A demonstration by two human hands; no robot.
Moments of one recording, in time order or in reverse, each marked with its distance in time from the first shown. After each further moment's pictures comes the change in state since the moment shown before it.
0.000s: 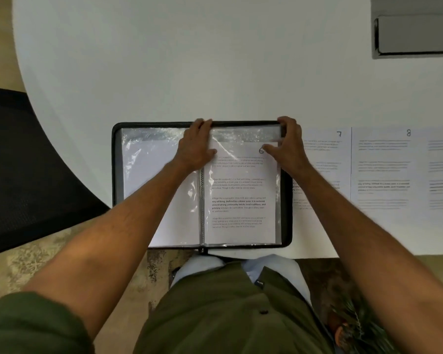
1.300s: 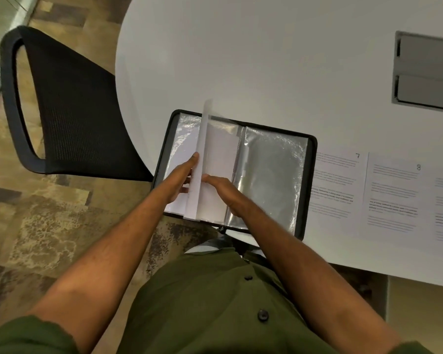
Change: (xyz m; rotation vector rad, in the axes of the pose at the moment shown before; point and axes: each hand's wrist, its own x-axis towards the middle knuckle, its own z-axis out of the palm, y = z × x) left_hand -0.211 -0.071 -0.020 -1.121 -0.016 -0.502; right_hand -0.179 -0.115 0.168 0.285 -0.716 0.289
